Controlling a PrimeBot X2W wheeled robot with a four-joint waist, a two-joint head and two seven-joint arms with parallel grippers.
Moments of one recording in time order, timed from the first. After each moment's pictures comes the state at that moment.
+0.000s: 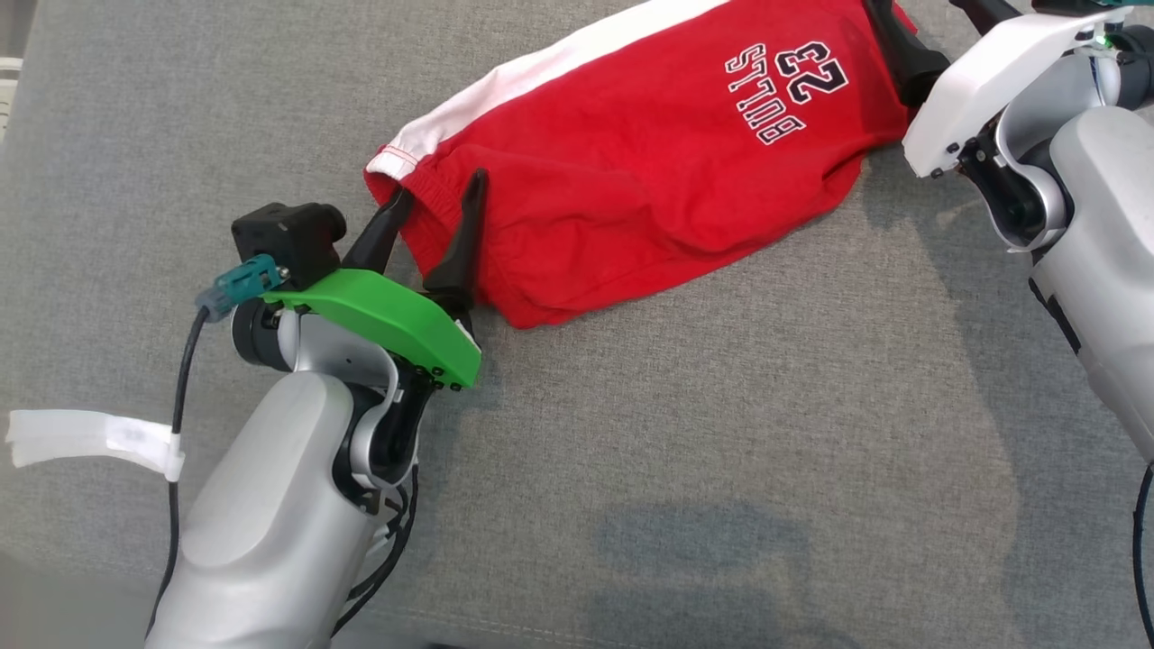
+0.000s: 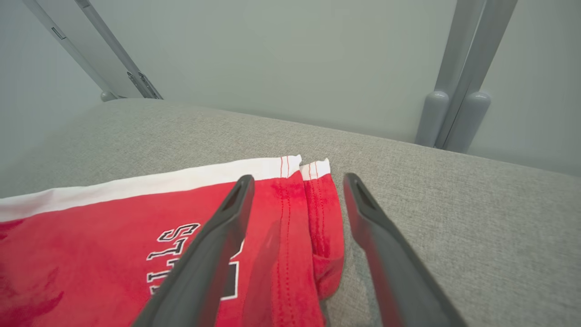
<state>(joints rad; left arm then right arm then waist) -0.59 0.17 -0.50 0.29 -0.76 0.05 -0.03 -1.06 -0.40 0.59 0.71 0.72 0.13 -0.02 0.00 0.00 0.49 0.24</state>
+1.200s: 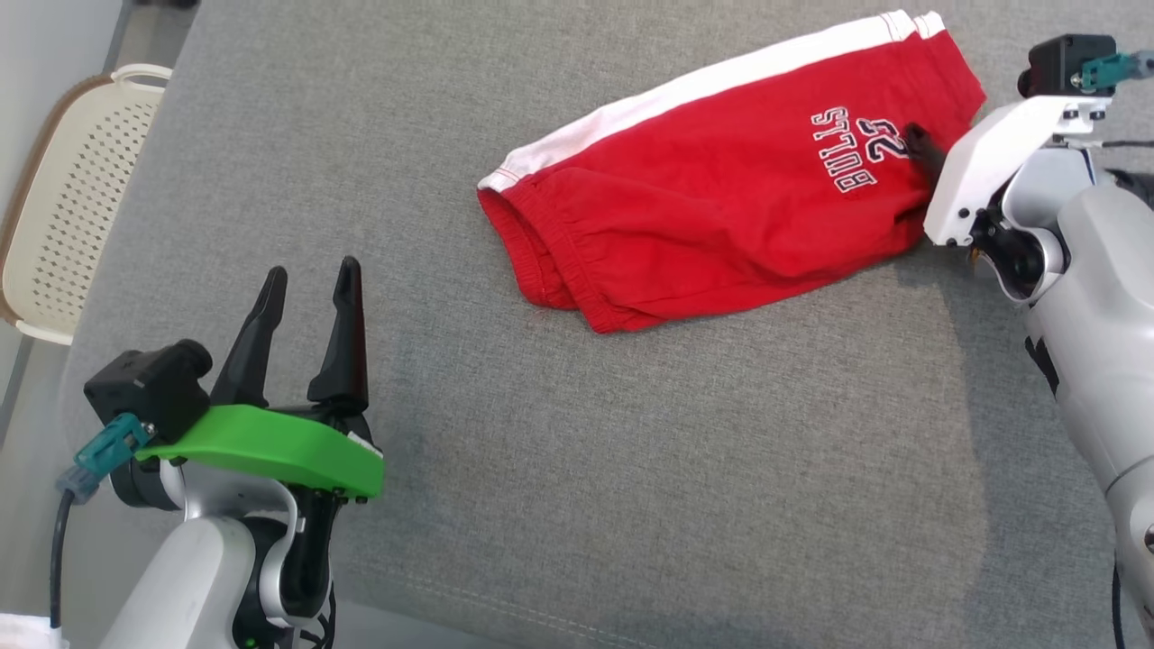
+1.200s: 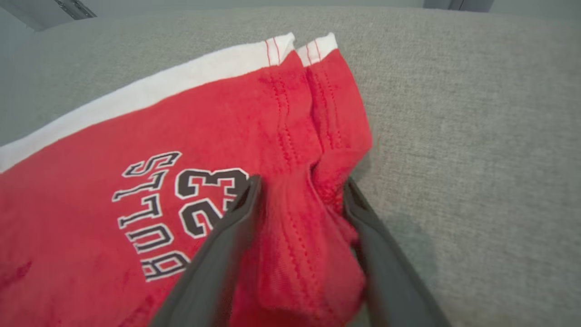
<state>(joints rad) -0.27 0.34 -0.39 -0.10 -0.76 0.24 -0.05 -1.00 -0.30 0.30 0.99 0.55 0.13 0.23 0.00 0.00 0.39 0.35</state>
